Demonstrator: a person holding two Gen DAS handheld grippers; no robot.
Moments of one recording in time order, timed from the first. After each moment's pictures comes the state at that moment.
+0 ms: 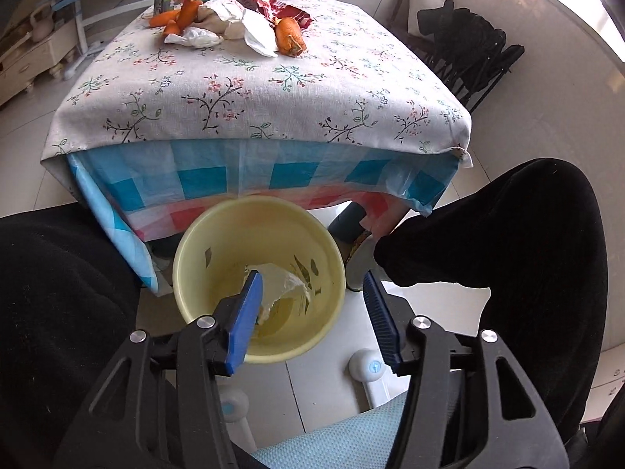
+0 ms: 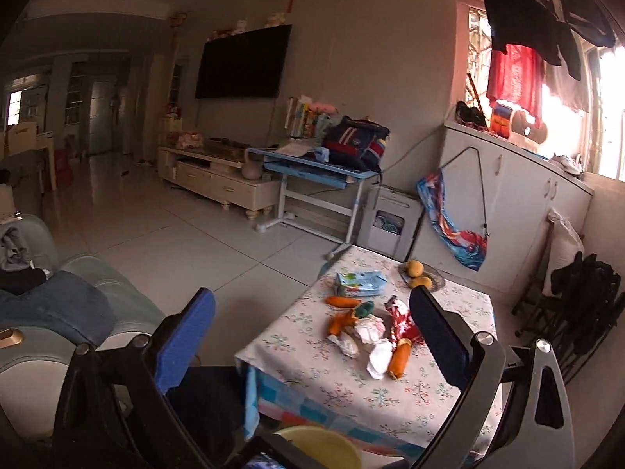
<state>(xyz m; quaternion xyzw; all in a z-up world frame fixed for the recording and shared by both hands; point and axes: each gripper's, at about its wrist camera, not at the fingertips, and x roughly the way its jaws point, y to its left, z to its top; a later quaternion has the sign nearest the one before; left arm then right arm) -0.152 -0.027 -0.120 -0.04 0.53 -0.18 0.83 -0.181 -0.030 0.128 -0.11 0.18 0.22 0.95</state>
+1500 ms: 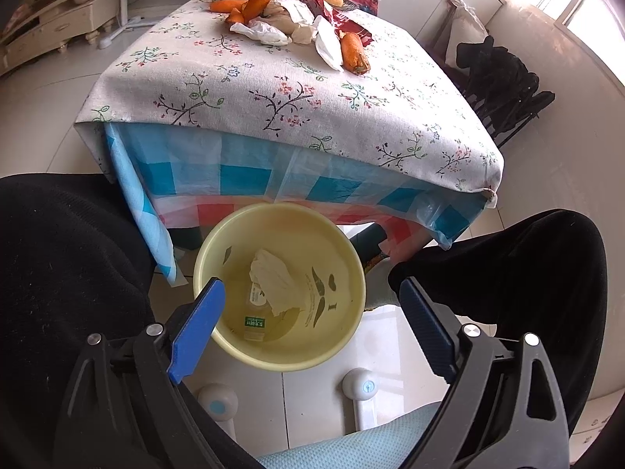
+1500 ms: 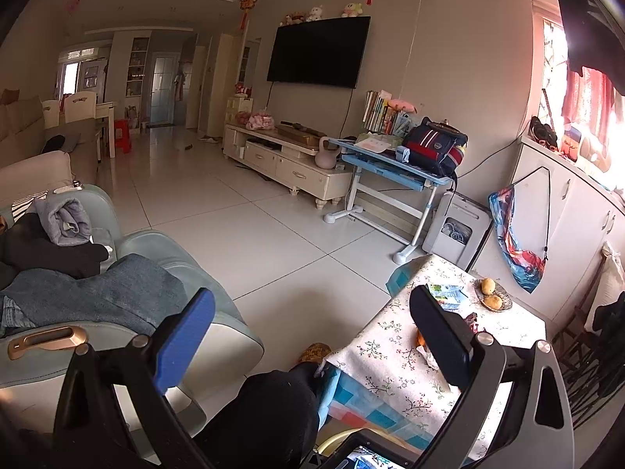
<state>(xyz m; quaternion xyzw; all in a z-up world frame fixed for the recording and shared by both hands) -0.141 0.005 -0.127 -0.11 0.52 -0.13 0.84 -0.212 0.055 0.134 -0.15 0.21 0.31 0.91</state>
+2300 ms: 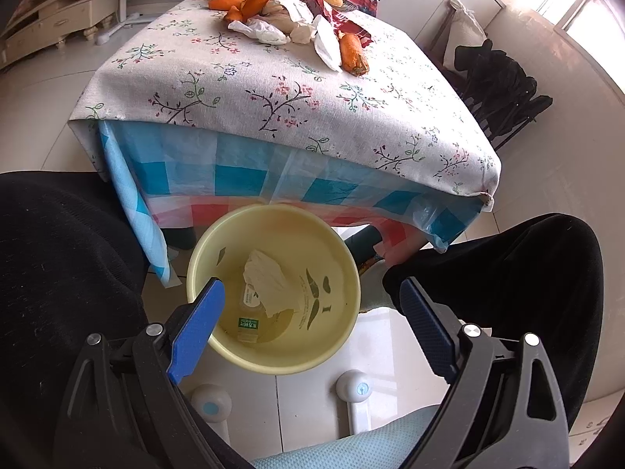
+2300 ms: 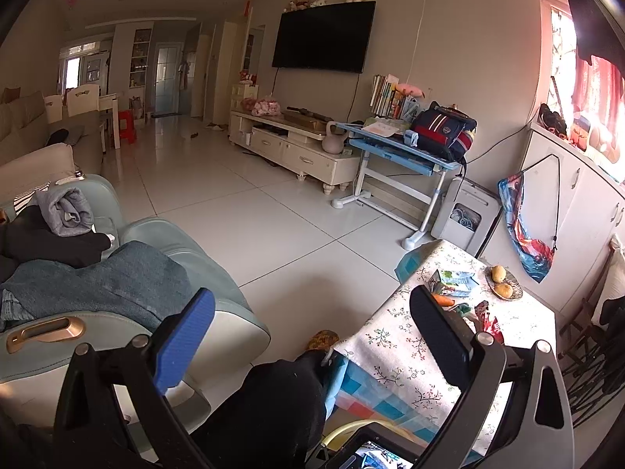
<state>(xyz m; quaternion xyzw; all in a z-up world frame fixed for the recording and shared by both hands) -0.139 0.004 -0.129 -0.12 0.52 -0.14 0.83 -0.202 0.056 0.123 -0.15 0.24 0.32 0.90</state>
